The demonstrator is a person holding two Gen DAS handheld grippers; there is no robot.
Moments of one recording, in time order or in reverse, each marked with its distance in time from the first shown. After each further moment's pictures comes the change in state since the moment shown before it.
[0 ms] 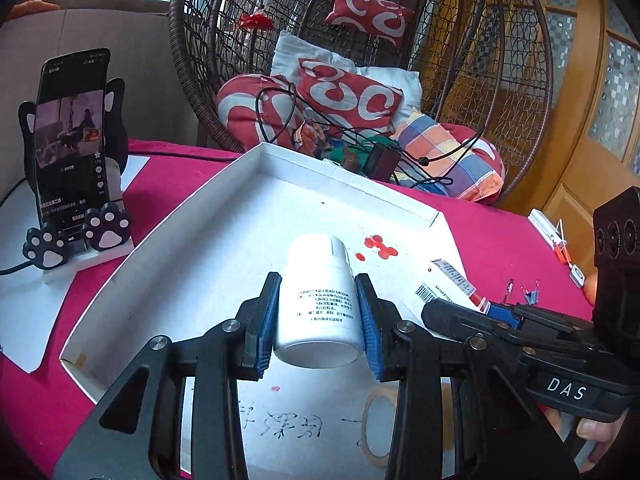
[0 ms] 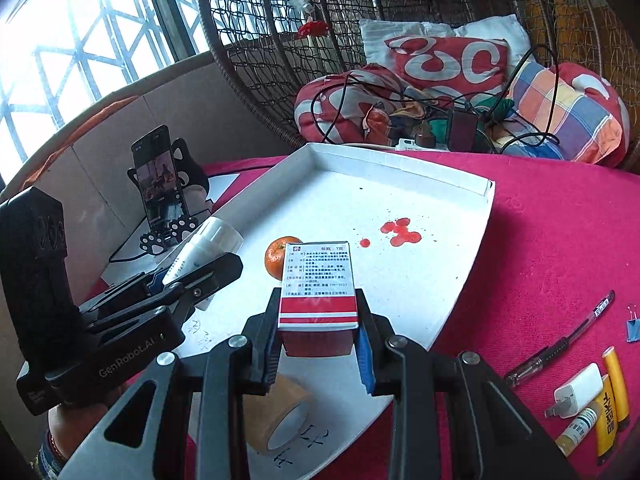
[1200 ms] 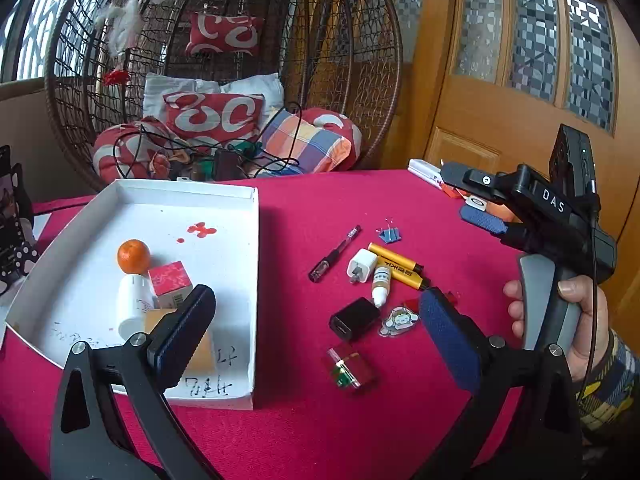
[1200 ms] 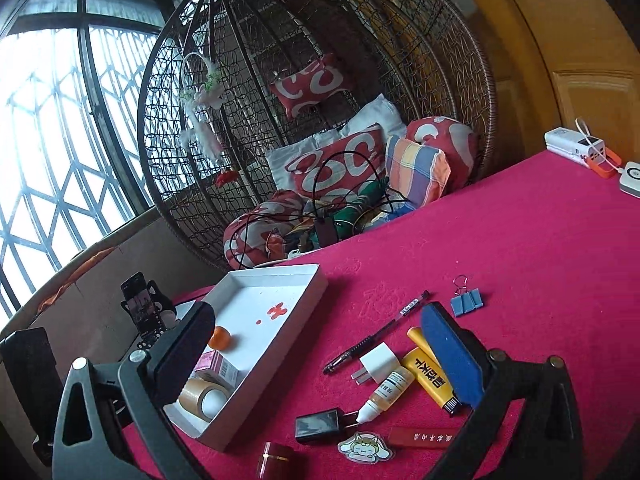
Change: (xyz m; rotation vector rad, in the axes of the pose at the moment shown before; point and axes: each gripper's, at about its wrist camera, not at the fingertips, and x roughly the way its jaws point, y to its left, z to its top) left arm -0.072 -0.150 -0.068 0.332 -0.002 -0.281; right arm -0.177 -0.110 -0.060 0.291 -0.460 -0.146
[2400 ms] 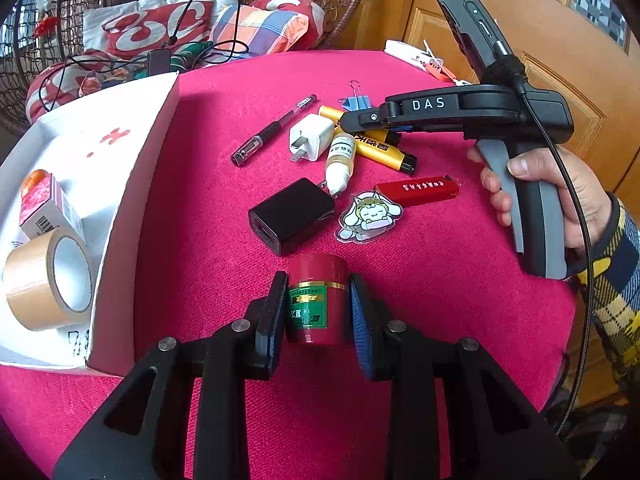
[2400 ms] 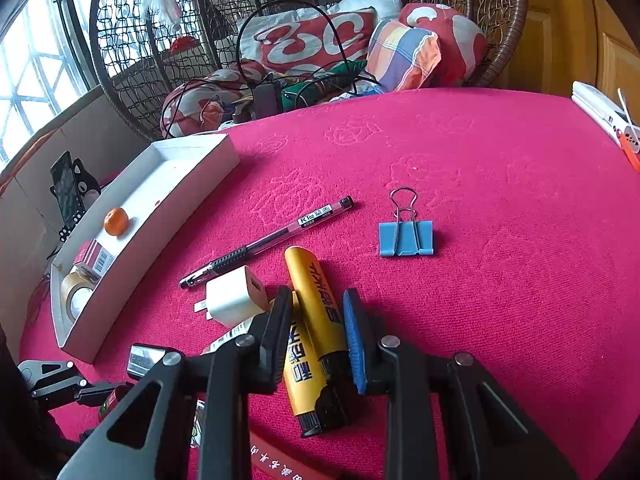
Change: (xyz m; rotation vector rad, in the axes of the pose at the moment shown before) left arm 0.082 -0.037 -0.037 0.073 0.345 -0.034; right arm 0.089 -0.062 -0.020 -0.160 0.466 -0.067
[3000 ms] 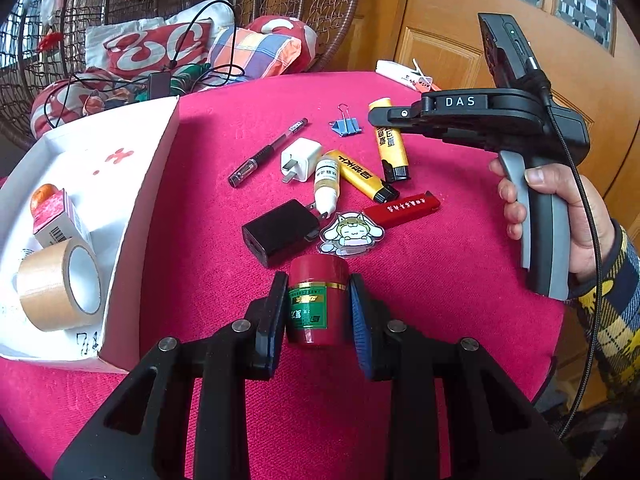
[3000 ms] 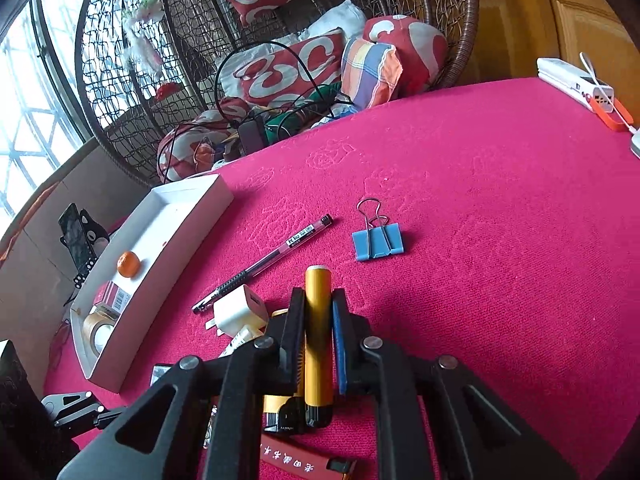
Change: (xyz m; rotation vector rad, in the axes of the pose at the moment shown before) left arm -0.018 -0.007 -0.002 0.009 -0.083 -0.011; right arm -0.042 -0.014 -0.011 0.133 -0.149 0.029
